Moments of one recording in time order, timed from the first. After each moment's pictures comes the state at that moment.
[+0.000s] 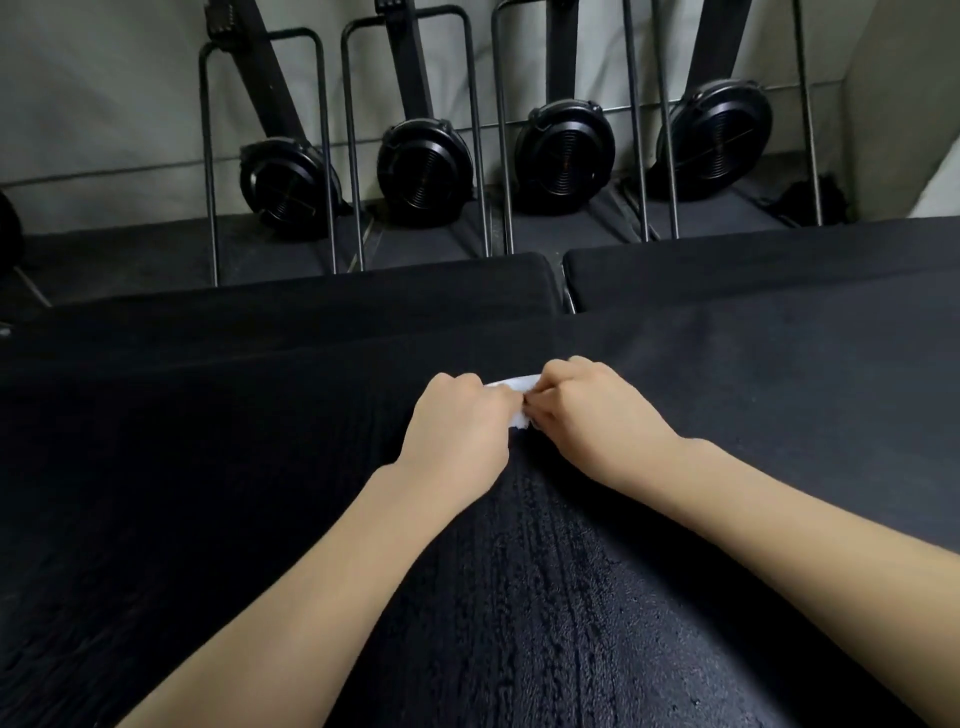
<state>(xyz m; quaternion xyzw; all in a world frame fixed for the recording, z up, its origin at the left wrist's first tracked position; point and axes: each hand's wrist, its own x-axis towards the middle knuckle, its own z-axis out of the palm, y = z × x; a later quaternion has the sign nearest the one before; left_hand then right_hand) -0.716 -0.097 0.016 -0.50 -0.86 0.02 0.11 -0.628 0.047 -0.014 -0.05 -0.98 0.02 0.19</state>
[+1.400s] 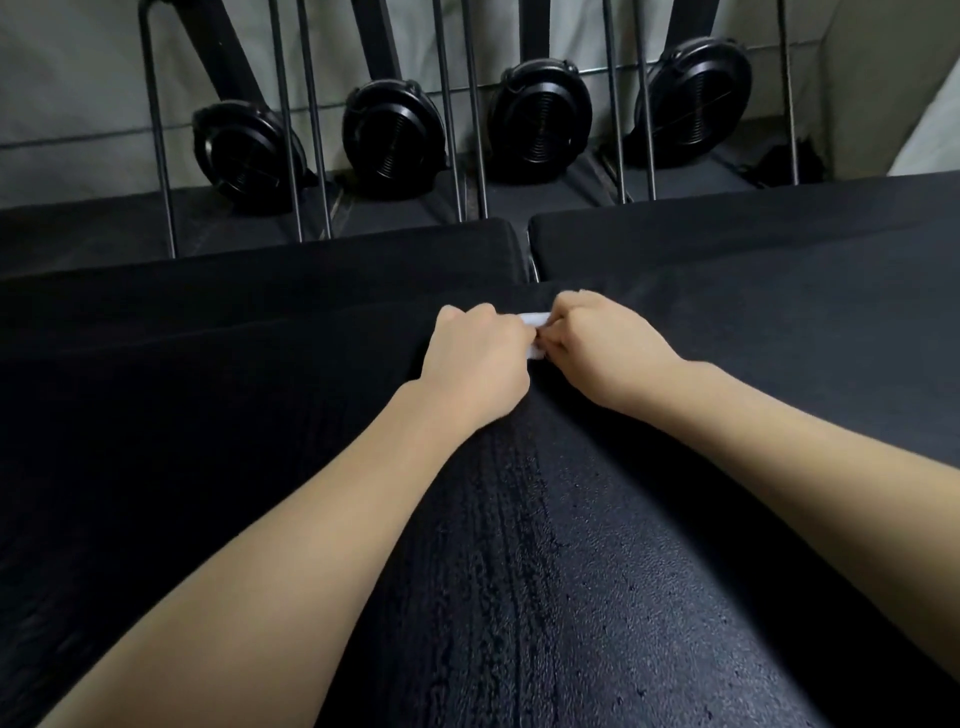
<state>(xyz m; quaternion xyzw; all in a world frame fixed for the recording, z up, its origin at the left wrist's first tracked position) -0.720 -0.019 0.010 -0.53 -0.84 0.00 0.11 -0.631 0.116 -0.018 -0.16 -0.97 0.08 0.13</state>
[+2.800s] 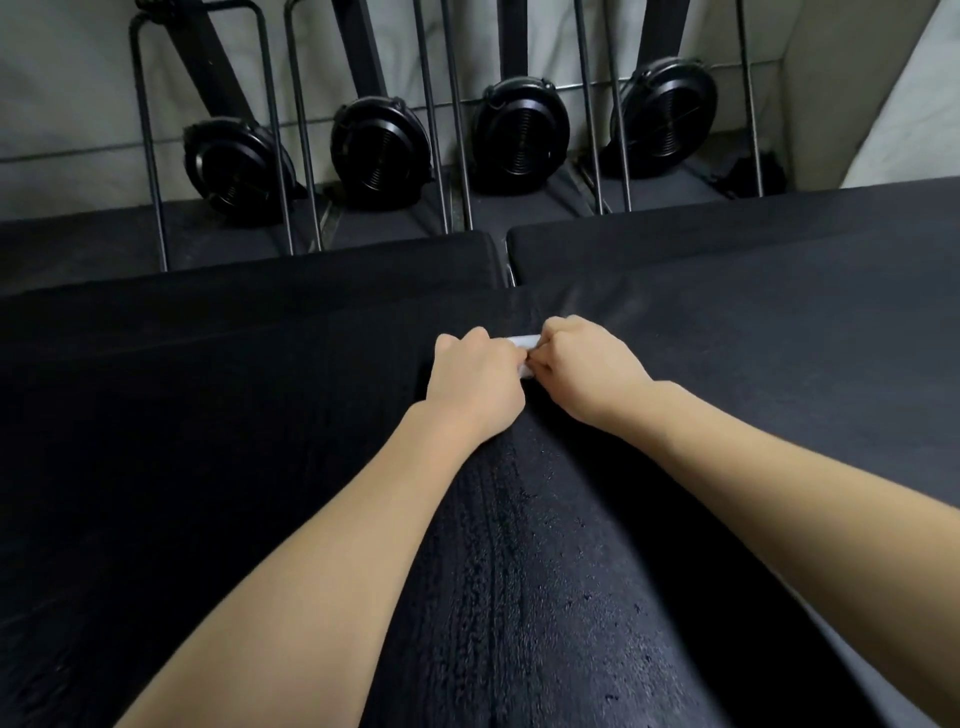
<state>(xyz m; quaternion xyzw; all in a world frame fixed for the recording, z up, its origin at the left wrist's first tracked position) -0.671 -0.037 0.020 -0.52 -0.85 -0.04 0.05 -0.593 0.093 -0.015 -0.22 -0.97 0.08 0.11</state>
